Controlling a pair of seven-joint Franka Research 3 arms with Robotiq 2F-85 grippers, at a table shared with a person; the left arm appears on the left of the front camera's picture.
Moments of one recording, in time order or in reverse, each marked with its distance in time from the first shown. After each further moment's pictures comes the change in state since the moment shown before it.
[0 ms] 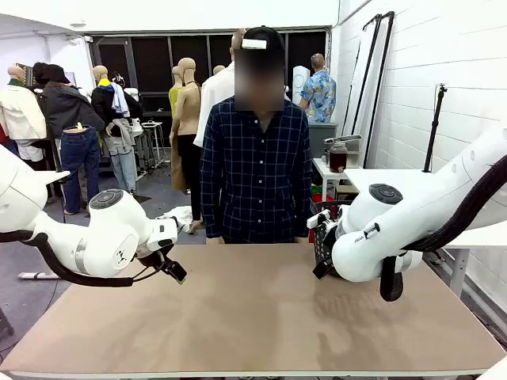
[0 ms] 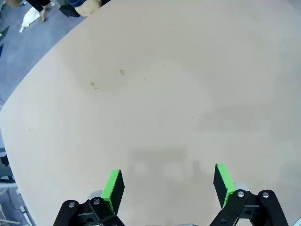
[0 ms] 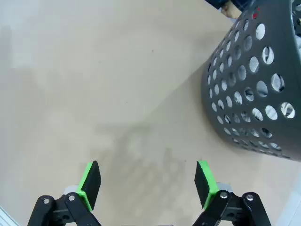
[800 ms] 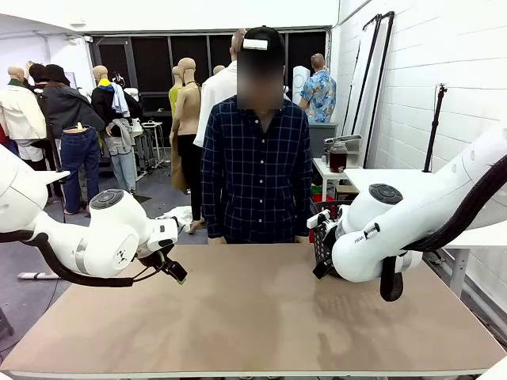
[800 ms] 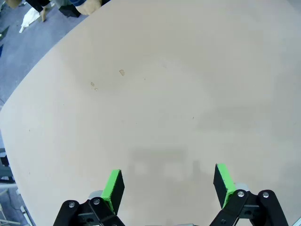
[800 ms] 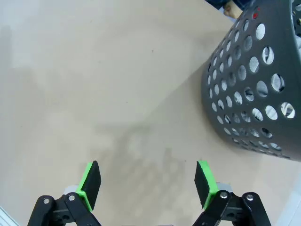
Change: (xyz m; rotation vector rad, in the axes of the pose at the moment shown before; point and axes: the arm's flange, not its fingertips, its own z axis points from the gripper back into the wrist) left arm 0.000 -0.001 0.000 0.000 0.000 -0.003; right arm 0.000 0.000 0.000 0.000 0.000 0.000
